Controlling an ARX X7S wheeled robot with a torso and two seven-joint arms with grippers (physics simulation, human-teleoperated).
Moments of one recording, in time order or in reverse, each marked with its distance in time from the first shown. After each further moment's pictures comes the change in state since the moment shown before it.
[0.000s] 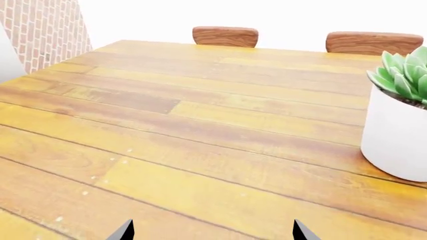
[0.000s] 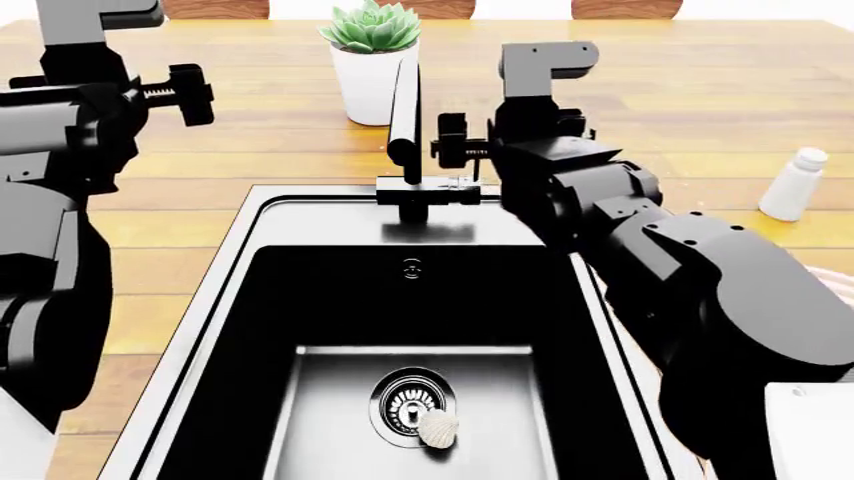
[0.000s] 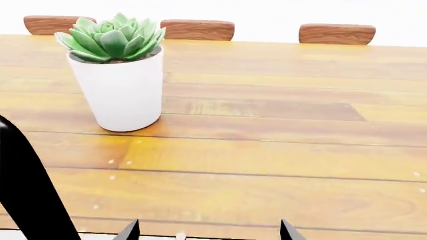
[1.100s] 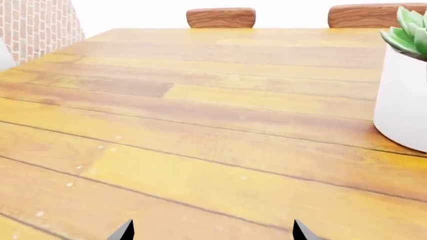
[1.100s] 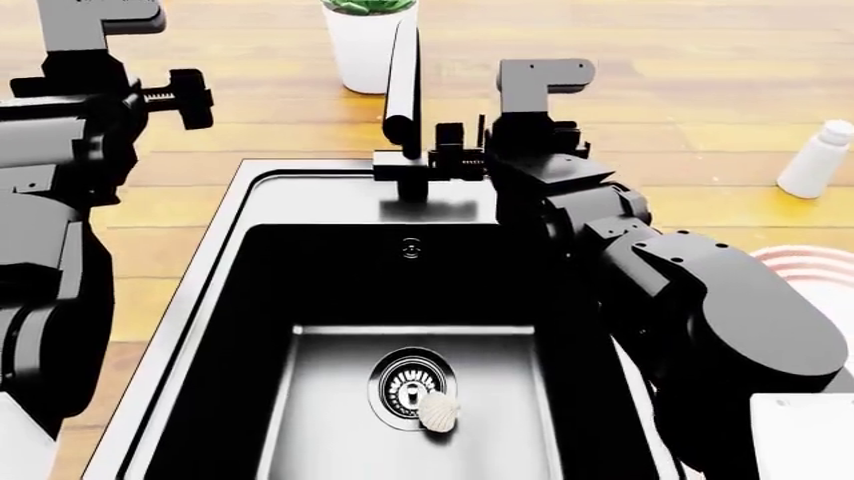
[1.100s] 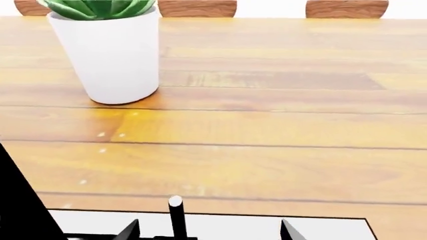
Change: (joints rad) left arm 0.027 -0.007 0.010 0.002 0.015 0.053 0.028; right arm -0.049 -0.002 -0.008 -0.007 0.000 -0.081 0.006
